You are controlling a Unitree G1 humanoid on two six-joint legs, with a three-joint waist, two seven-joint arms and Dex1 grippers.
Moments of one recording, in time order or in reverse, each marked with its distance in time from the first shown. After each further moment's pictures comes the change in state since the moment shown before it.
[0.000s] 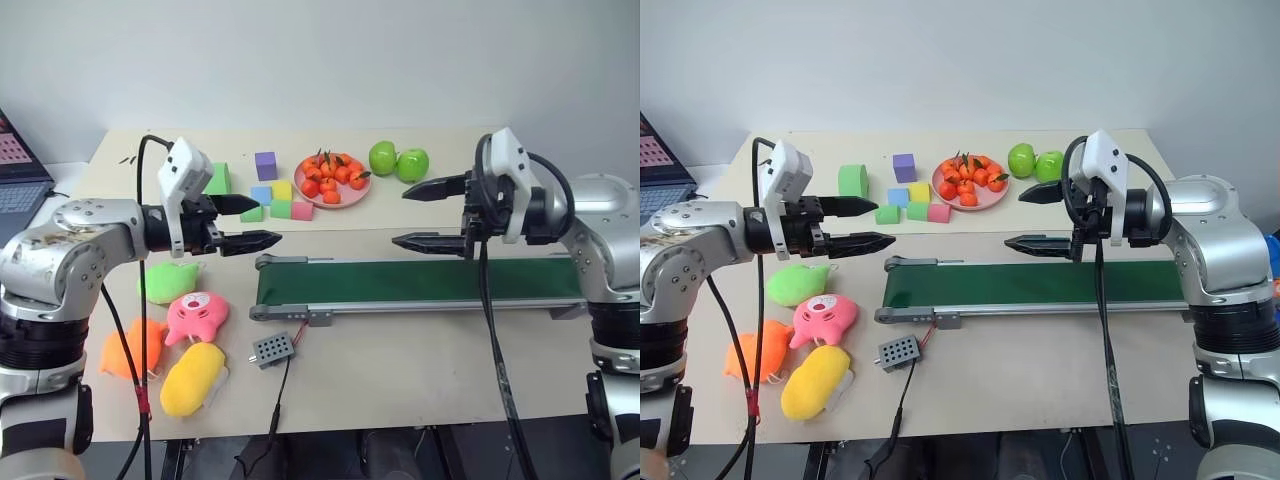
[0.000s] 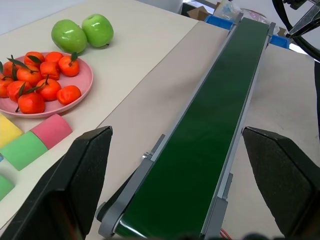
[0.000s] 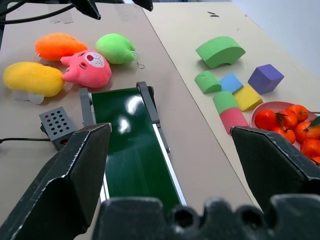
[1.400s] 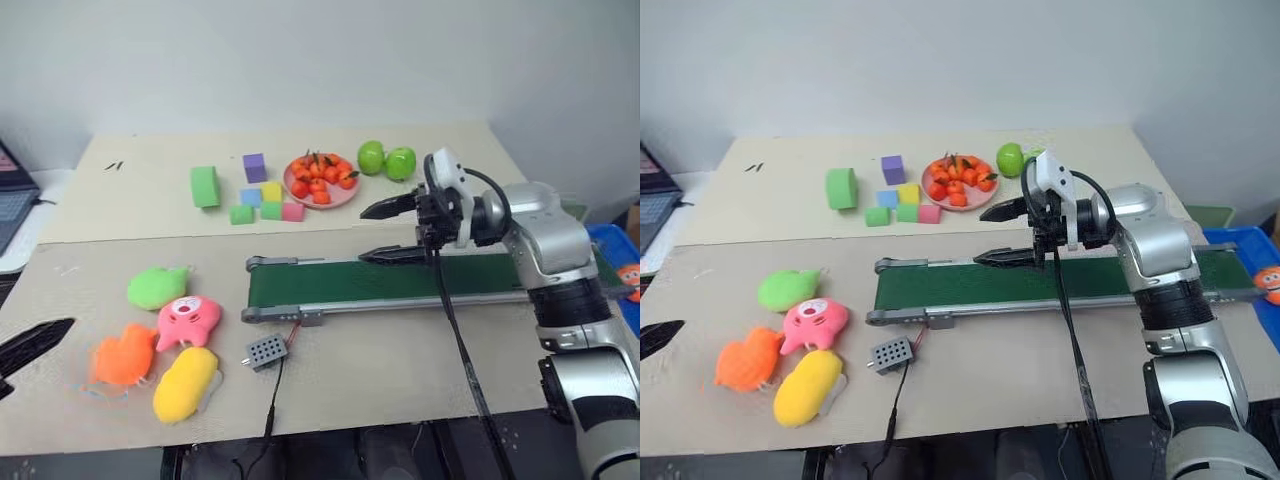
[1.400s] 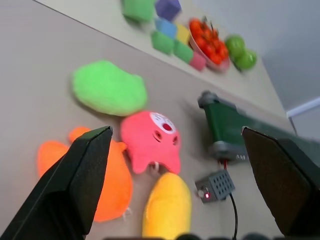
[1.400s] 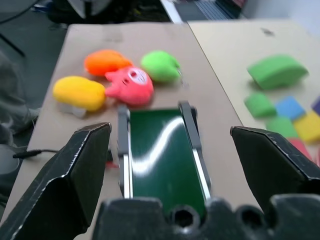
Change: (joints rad) left arm 1.013 -0.094 1.197 0.116 -0.305 0.401 0.015; right arm -0.139 0.249 0.141 0.256 -0.051 -0.183 0.163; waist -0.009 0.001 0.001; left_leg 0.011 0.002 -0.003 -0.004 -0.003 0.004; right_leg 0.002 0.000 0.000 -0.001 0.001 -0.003
